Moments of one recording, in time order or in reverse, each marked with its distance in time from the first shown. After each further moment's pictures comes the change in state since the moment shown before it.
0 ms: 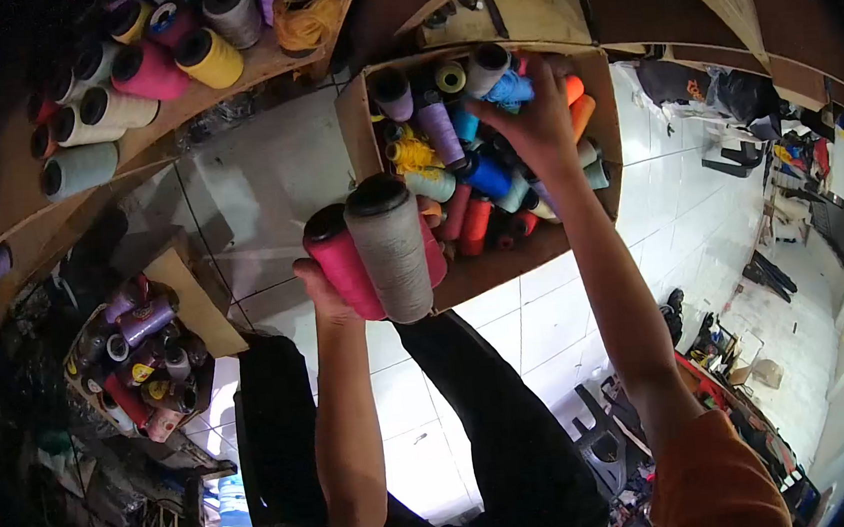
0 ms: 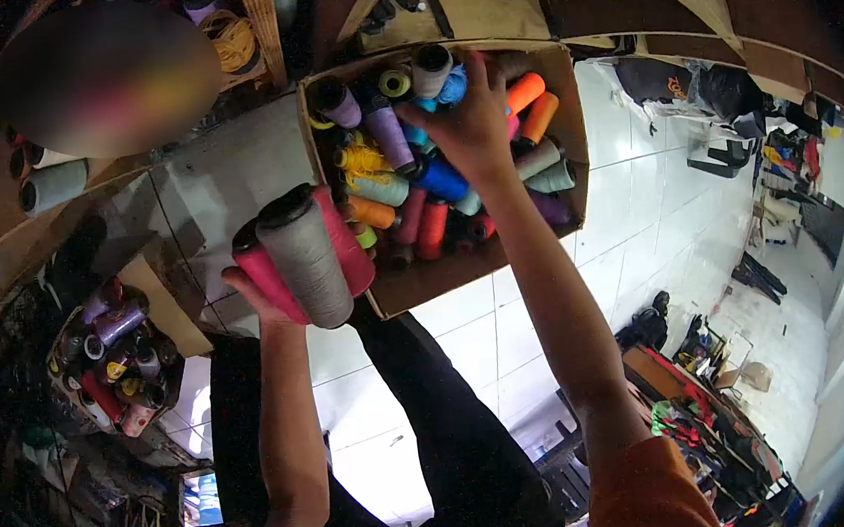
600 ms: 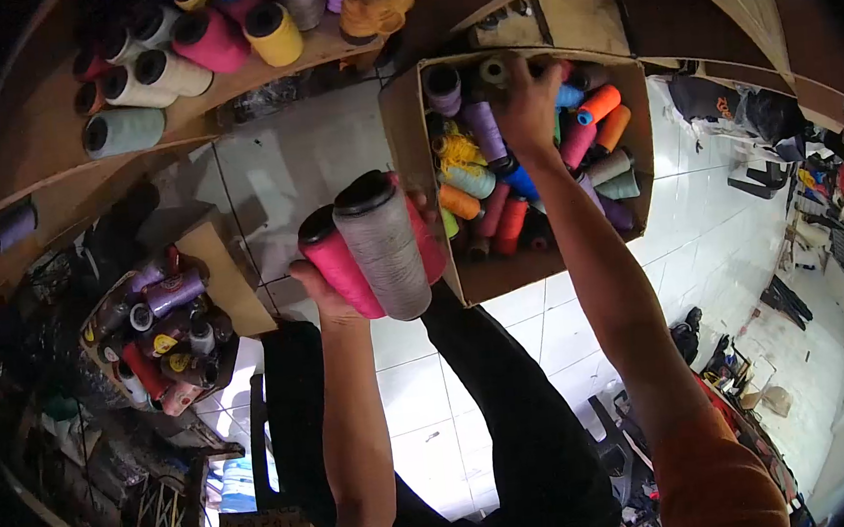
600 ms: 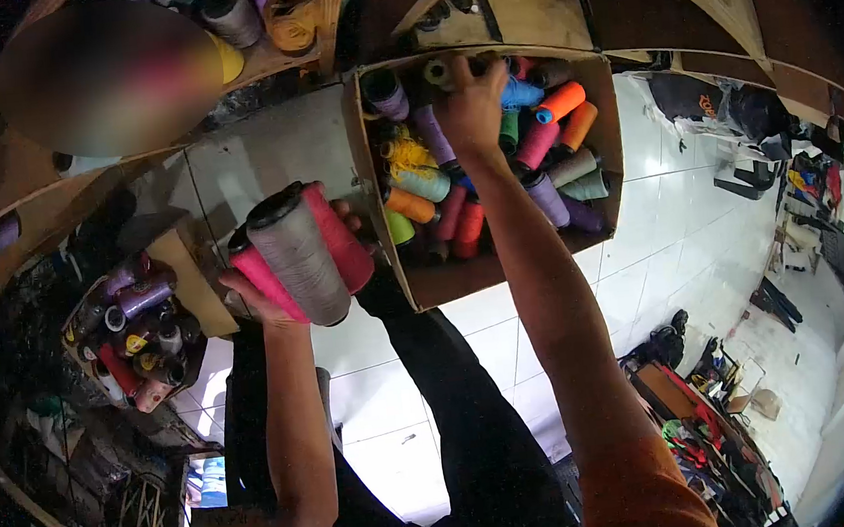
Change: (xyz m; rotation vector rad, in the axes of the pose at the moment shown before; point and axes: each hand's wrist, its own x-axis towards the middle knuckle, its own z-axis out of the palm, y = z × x) left_hand -0.018 0.032 0.016 -0.048 0.035 0.075; right_hand 0.008 0.008 0.086 -0.111 0.180 -0.173
